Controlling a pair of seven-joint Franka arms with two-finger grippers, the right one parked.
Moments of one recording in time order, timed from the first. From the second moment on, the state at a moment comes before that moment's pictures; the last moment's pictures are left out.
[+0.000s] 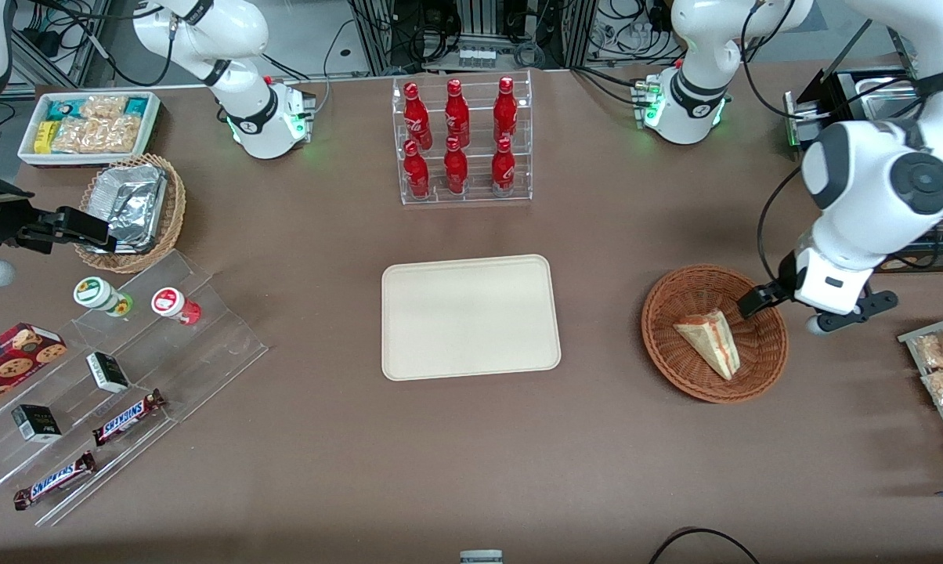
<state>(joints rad) 0.04 0.07 -0.11 -2.14 0.02 2.32 -0.48</state>
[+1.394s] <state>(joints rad) -0.01 0.32 -0.10 -2.20 0.02 2.60 -0.65</state>
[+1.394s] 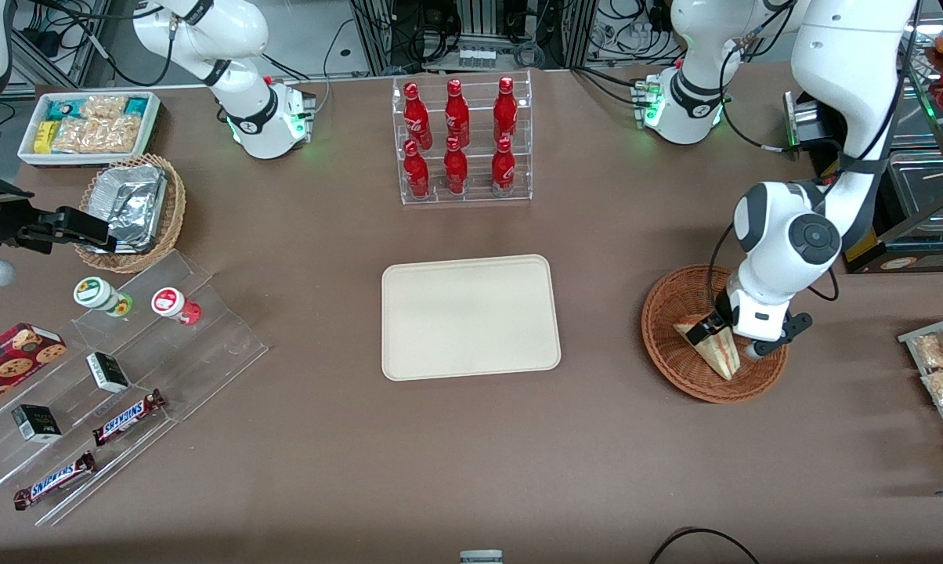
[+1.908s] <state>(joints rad) -0.01 0.32 -0.09 -2.20 0.02 2.60 -0.65</state>
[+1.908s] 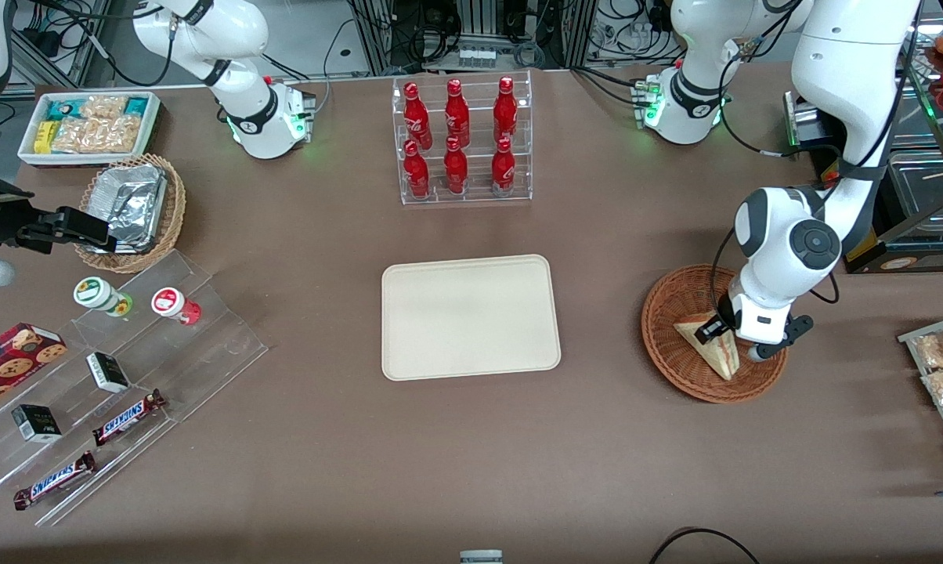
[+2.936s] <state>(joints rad) -0.37 0.25 -0.13 -1.76 0.08 2.00 -0.71</state>
